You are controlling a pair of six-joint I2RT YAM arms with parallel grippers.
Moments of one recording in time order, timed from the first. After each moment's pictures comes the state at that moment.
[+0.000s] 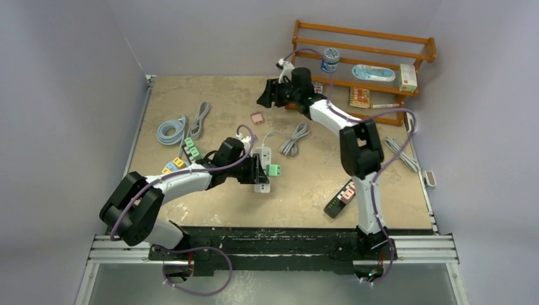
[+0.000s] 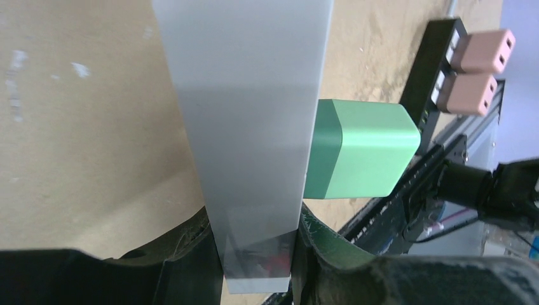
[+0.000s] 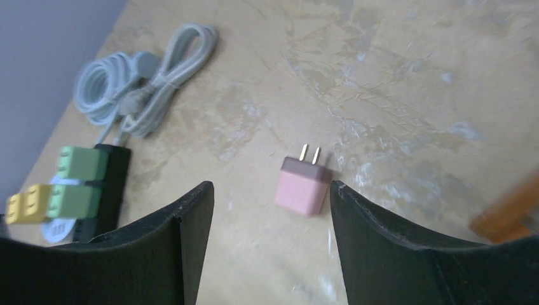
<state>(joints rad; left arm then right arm) -0.64 1.44 0.68 -0.01 0.38 -0.64 0.42 2.32 1.89 -0.01 -0.44 0.32</state>
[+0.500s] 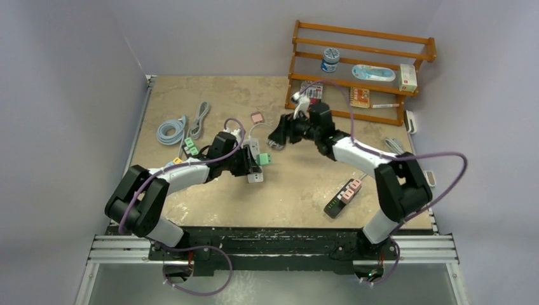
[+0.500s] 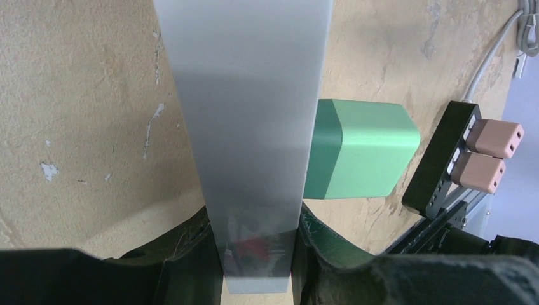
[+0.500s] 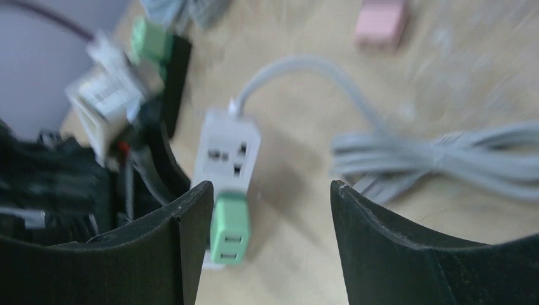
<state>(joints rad) -0.51 1.50 0.70 0.03 0.31 -0.70 0.46 1.61 1.04 0.21 -0.42 0.36</state>
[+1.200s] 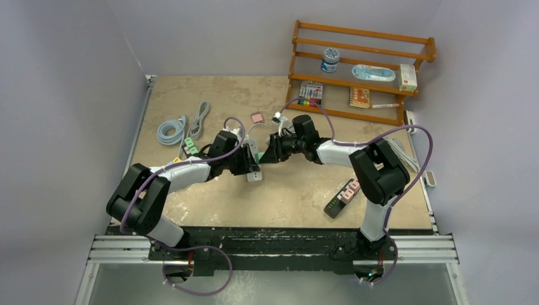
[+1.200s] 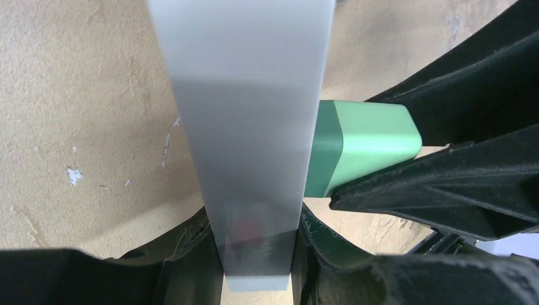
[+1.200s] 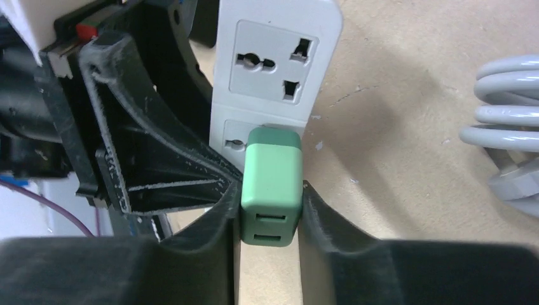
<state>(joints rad) -0.51 1.52 0.72 0.01 0.26 -0.69 0.55 1.85 1.00 0.23 -0.68 0.39</state>
